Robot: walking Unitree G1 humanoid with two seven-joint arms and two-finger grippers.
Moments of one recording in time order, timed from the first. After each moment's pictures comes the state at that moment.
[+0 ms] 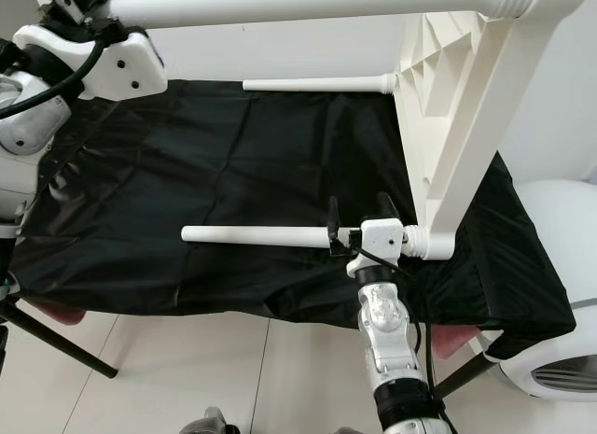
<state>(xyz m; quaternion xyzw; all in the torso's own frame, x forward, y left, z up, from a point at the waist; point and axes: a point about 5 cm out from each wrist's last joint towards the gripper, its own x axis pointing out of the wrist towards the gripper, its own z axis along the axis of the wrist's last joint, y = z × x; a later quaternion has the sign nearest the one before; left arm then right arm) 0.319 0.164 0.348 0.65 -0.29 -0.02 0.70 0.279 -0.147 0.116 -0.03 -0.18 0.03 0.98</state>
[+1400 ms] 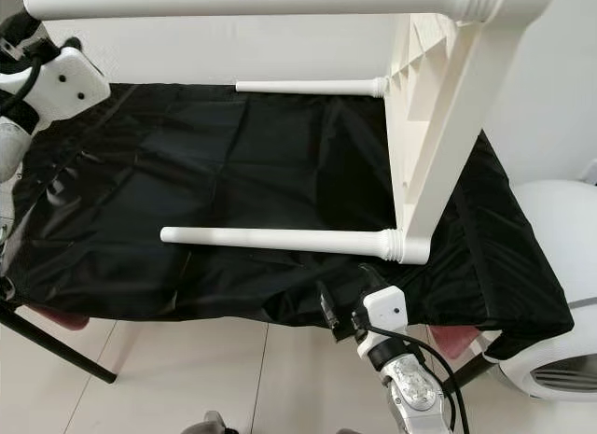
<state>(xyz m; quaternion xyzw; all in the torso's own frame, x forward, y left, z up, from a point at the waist) 0.326 0.206 0.318 0.60 -0.20 0.04 0.77 0.215 -0.161 0.075 -0.06 -0.06 0.17 0.98</state>
